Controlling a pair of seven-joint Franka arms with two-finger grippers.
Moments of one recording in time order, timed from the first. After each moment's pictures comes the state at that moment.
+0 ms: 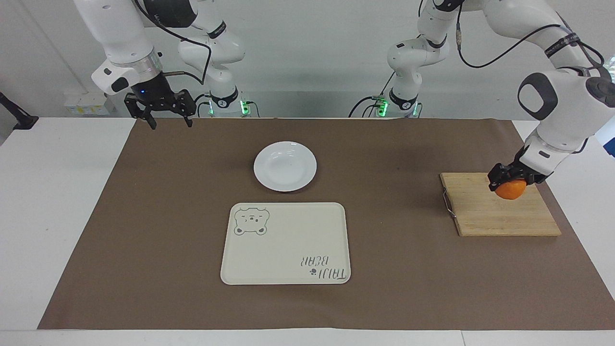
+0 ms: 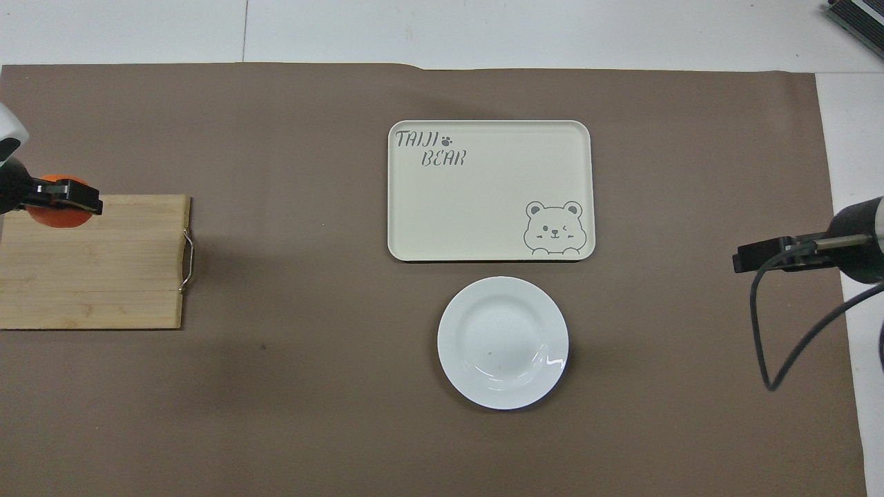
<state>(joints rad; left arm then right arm) 0.24 0.16 -0.14 -1.69 0.01 1.87 0.17 0.12 -0.12 -0.11 -1.74 0.02 1.62 -0.02</state>
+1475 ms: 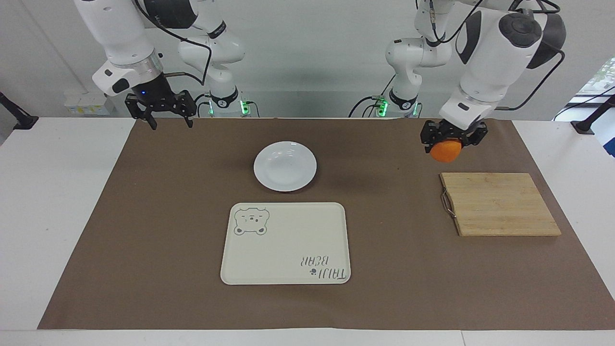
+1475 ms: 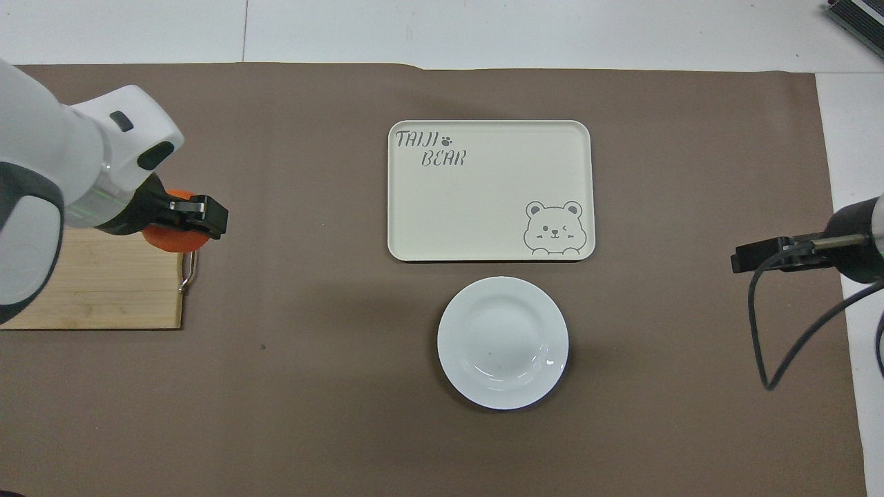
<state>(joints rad) -0.10 0.08 -0.18 -1.60 0.01 1.63 -0.18 0.12 -0.11 -0.11 -1.75 0.02 1.62 -0.02</state>
